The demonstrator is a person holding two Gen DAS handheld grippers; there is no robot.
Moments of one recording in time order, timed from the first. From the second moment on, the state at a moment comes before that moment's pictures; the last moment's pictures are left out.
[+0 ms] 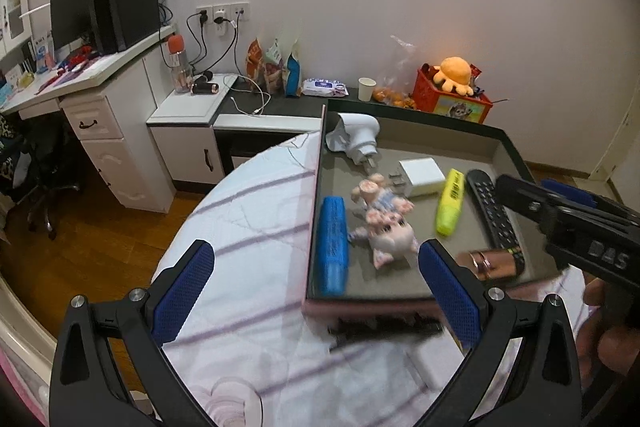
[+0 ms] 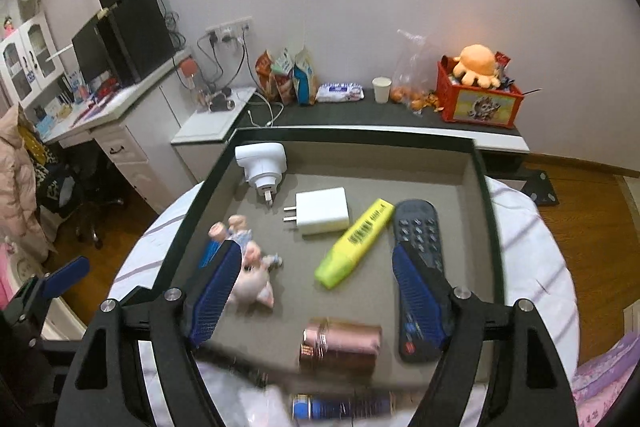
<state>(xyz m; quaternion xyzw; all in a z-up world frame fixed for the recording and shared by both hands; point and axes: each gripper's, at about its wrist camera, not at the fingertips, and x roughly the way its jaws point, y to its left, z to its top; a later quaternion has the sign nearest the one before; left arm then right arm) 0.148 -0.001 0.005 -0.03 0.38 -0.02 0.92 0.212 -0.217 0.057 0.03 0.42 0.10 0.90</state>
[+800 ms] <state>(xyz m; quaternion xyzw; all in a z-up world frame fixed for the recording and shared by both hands) 0.048 -0.061 -0.026 0.01 0.42 -0.06 0.90 0.049 -0.299 0.055 0.08 0.40 0.05 0.91</state>
